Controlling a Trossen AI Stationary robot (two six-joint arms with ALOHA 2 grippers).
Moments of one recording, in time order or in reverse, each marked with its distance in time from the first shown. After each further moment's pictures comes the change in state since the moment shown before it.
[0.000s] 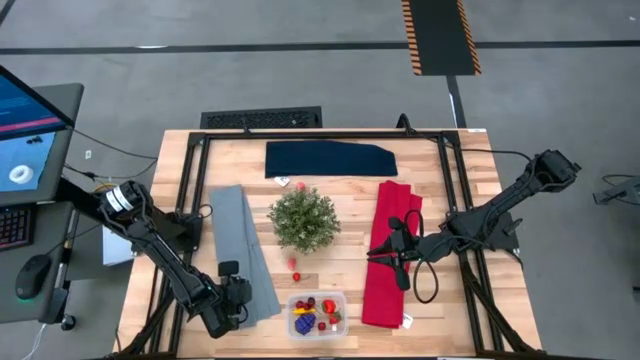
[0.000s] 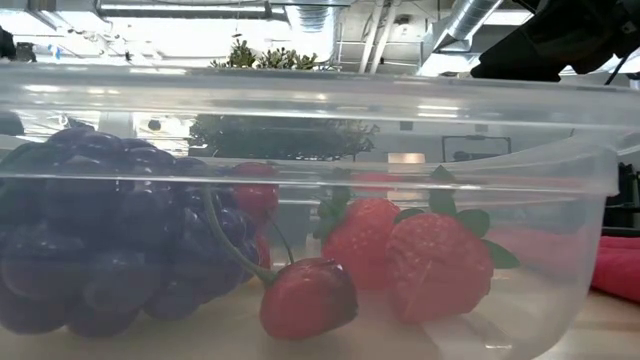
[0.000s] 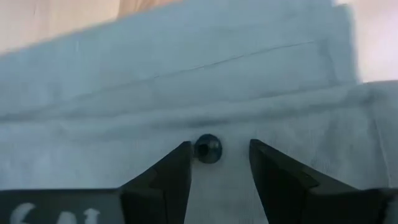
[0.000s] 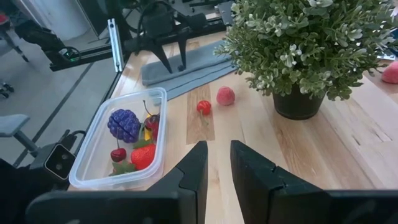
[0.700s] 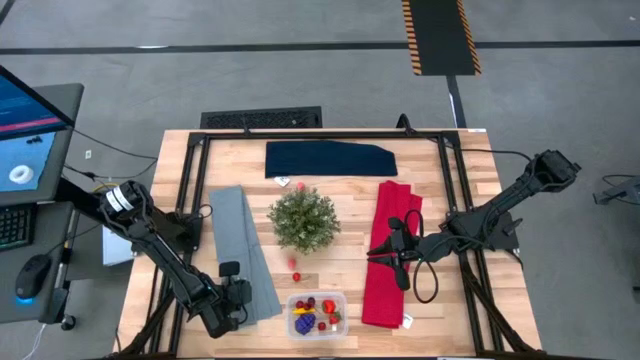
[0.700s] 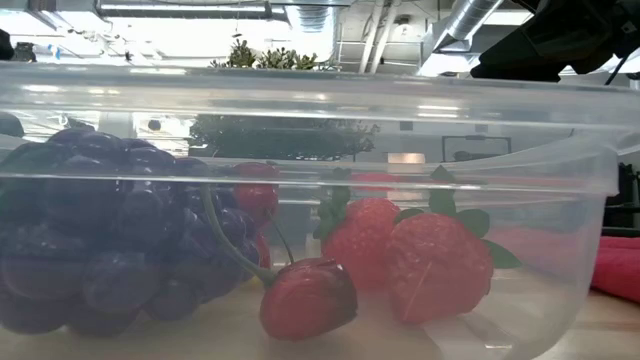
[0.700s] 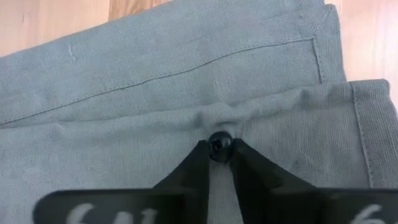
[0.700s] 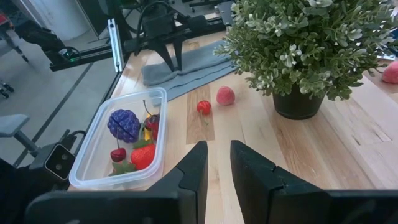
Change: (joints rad) left arm 0.000 -0.001 -0.017 0.039 -0.002 0.022; right arm 0.000 0.000 0.000 0.000 0.000 0.000
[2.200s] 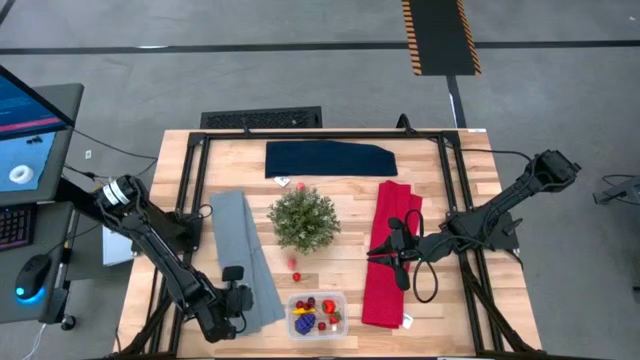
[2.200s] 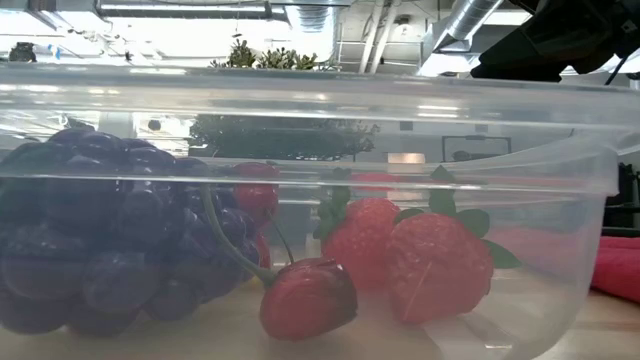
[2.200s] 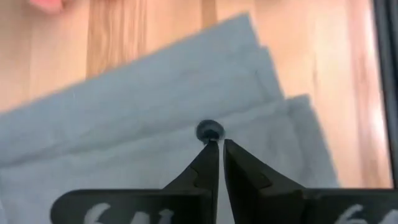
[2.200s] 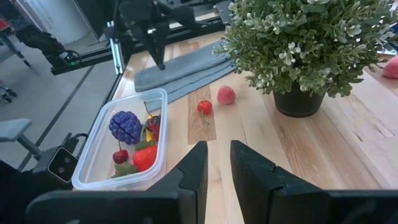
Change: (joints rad) left arm 0.000 -0.064 0.082 -0.014 0.007 0.105; right arm 0.000 0.000 0.000 0.000 0.000 0.026
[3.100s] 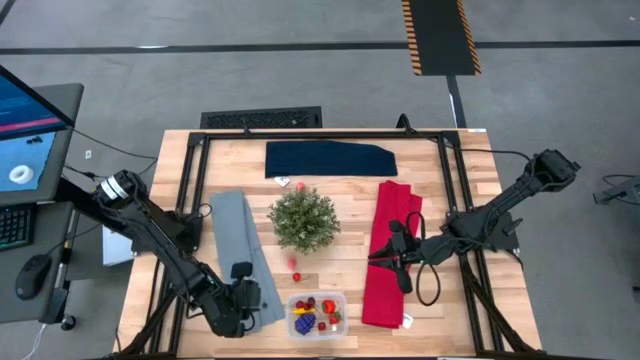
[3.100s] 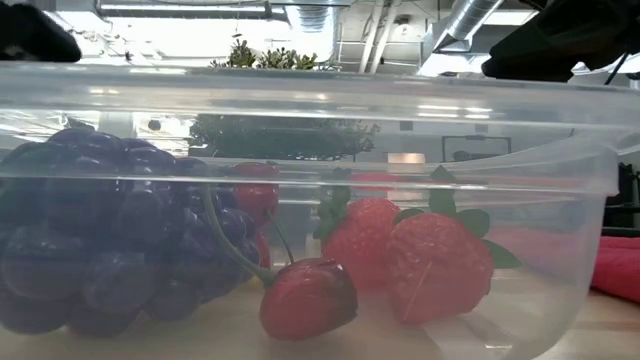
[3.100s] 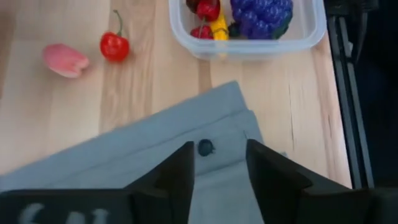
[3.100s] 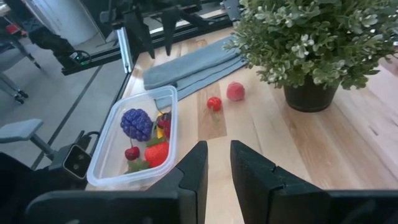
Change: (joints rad) left arm 0.080 -0.048 0.047 0.042 -0.015 0.089; right arm 0.026 0.000 0.000 0.000 0.000 0.035
